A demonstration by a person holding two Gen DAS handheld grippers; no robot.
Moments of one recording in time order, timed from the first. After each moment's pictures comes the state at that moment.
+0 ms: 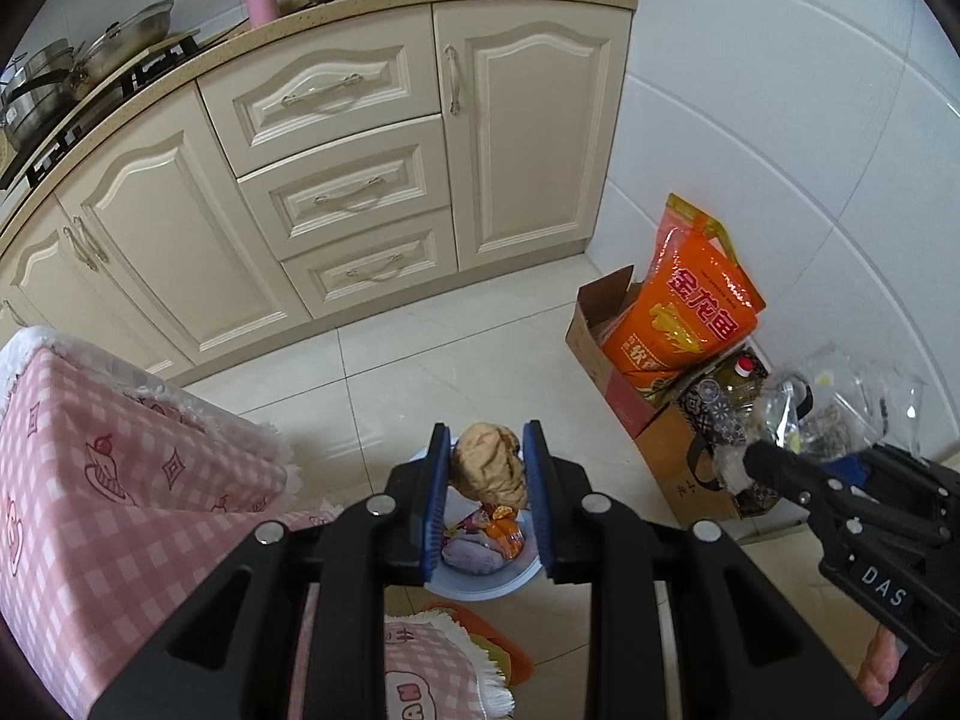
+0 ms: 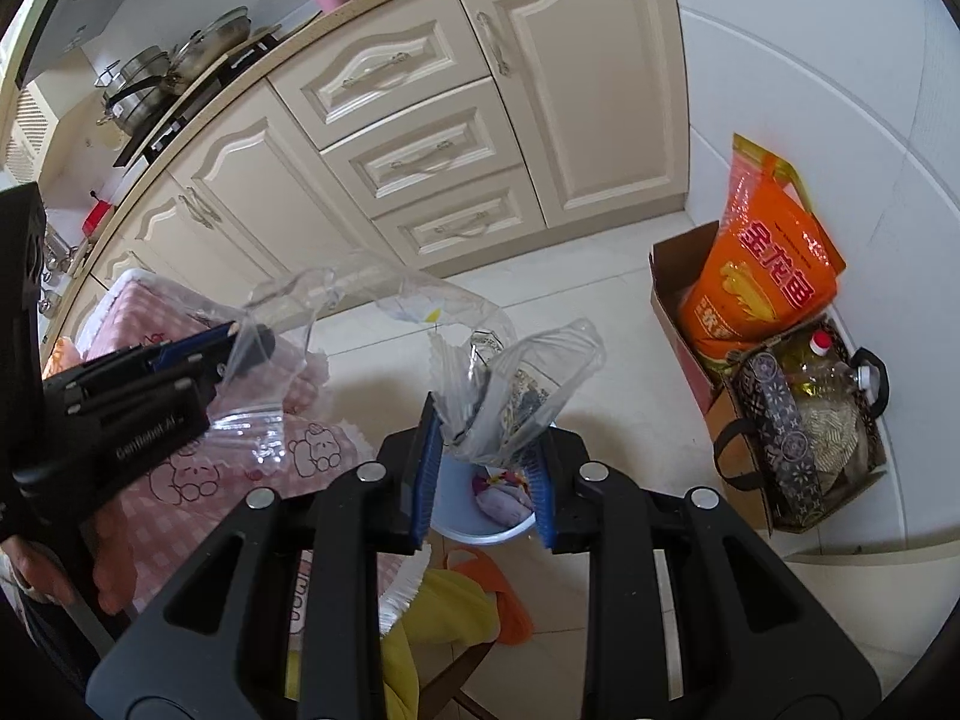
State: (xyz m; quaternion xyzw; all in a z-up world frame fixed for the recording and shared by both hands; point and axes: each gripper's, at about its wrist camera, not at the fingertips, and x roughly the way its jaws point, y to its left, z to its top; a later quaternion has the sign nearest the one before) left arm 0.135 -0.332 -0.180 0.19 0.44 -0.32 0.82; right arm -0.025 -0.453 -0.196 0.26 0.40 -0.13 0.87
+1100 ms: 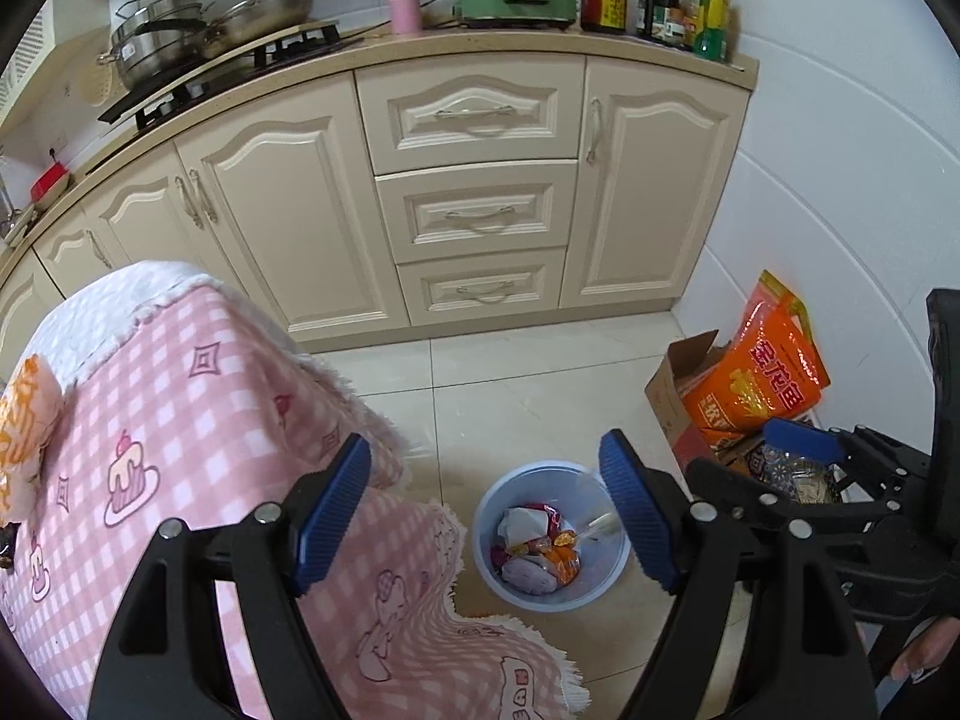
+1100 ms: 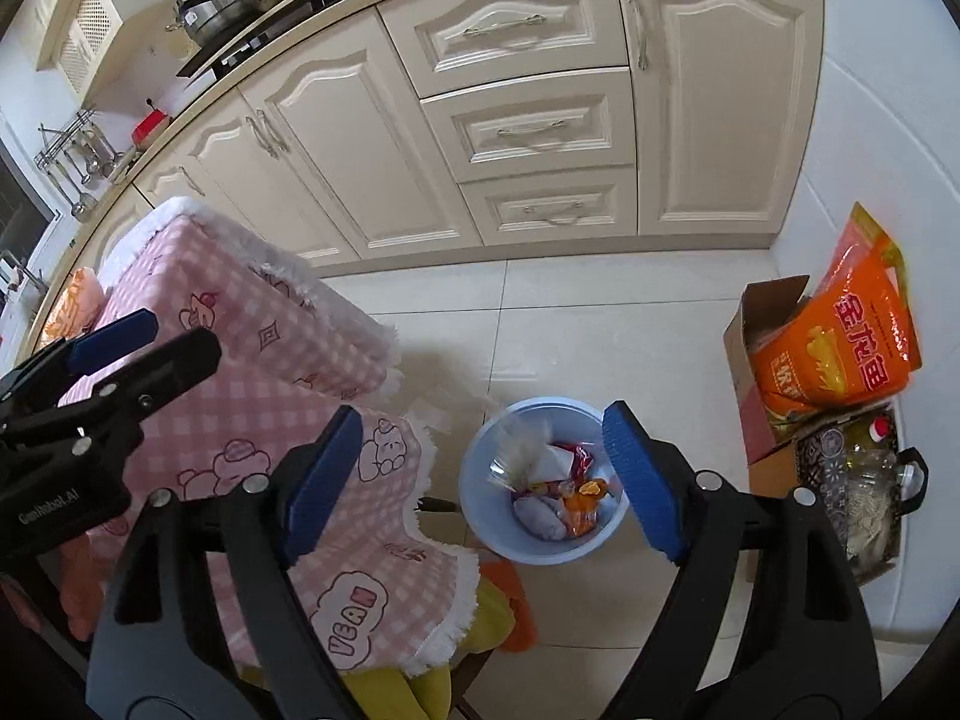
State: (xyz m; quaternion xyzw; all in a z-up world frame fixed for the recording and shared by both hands) left arm 0.171 -0.228 -0.142 0.13 0.41 -0.23 0.87; right arm 0.071 -0.383 -0.183 0.19 0.44 -0.05 0.88
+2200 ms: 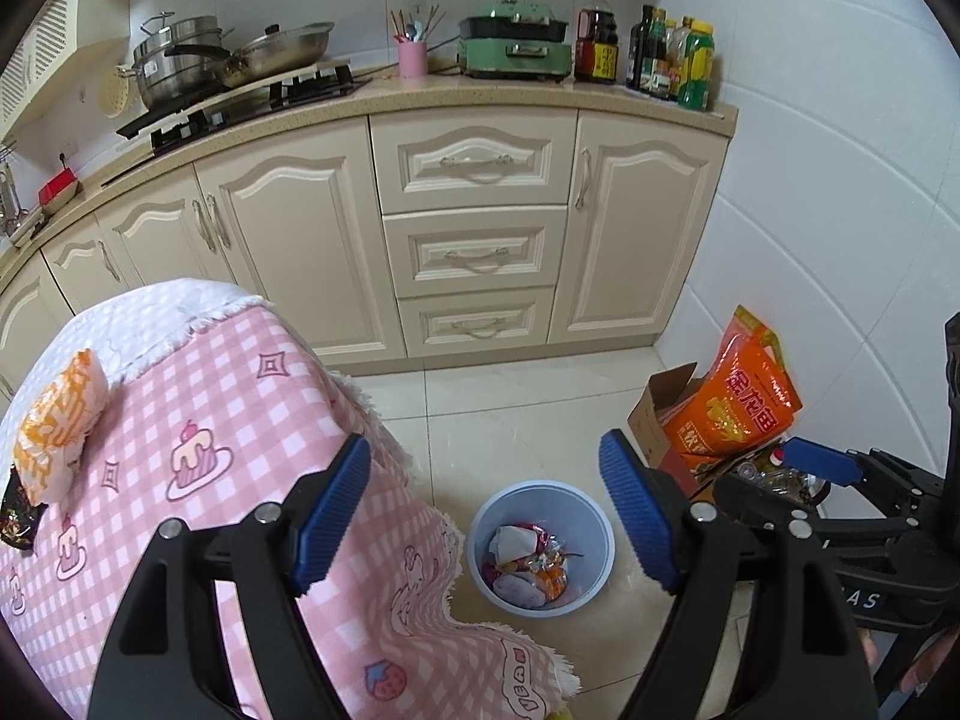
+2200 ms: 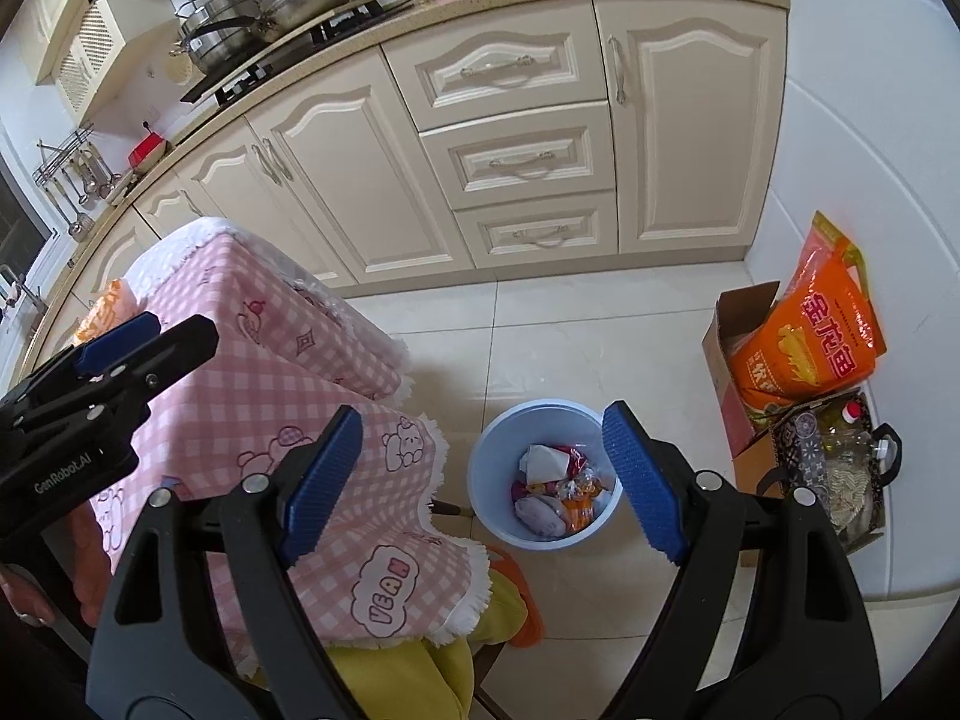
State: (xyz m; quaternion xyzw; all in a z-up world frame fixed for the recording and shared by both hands) left arm 0.129 -0.187 -0.098 0.10 0.37 -0.25 0.89; right arm 0.020 -0.351 -0.131 0.18 0.40 -0.08 0.89
